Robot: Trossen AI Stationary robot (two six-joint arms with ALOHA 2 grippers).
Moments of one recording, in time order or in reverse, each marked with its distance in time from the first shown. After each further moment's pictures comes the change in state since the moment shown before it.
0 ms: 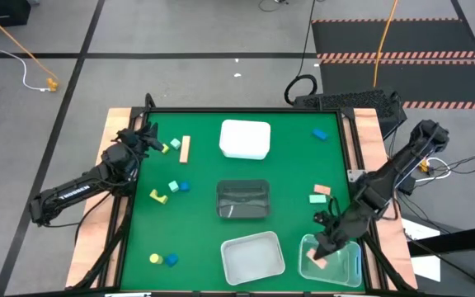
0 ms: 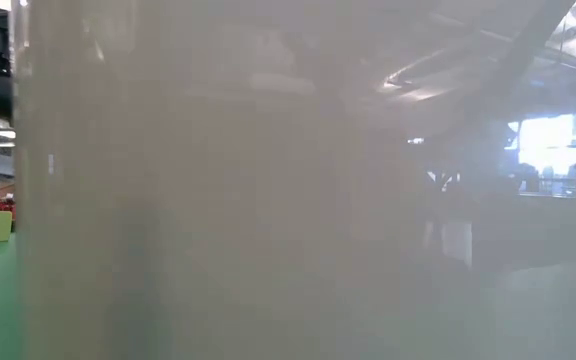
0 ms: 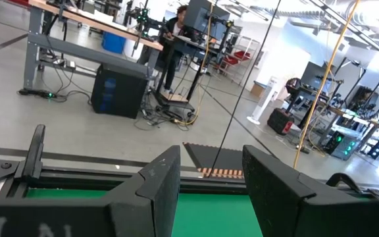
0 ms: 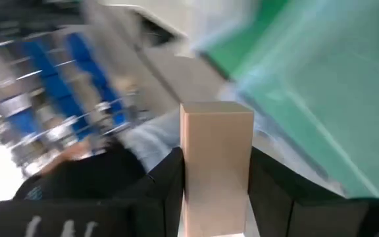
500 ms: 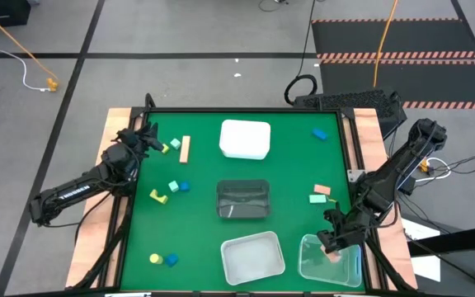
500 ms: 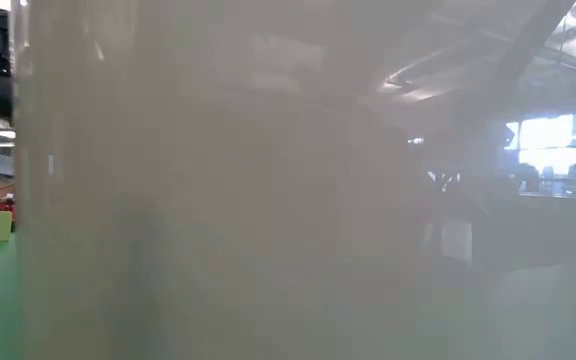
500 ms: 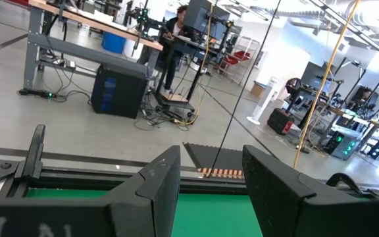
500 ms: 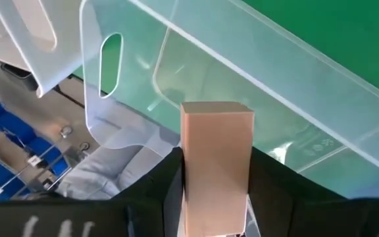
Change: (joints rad) left arm 0.000 0.000 0.000 0.000 0.000 0.000; right arm 0.056 0.000 0.000 -0.289 -0.032 0.209
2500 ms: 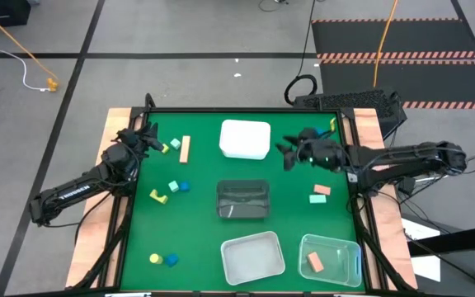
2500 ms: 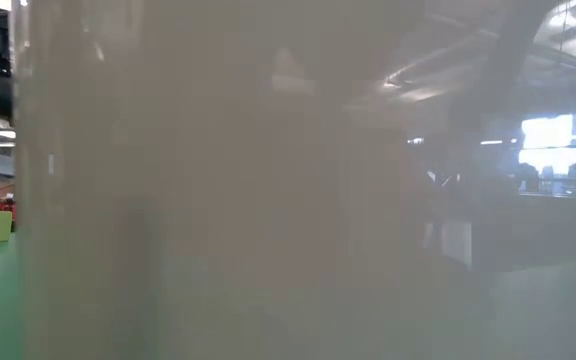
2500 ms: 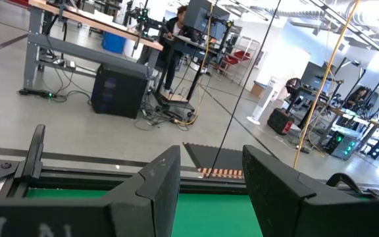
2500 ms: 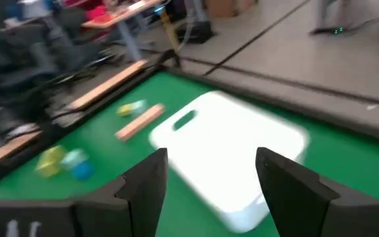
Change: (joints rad) left arm 0.000 0.000 0.000 0.000 0.000 0.000; right arm -0.926 -0.002 -0.001 0.508 0.652 -1.641
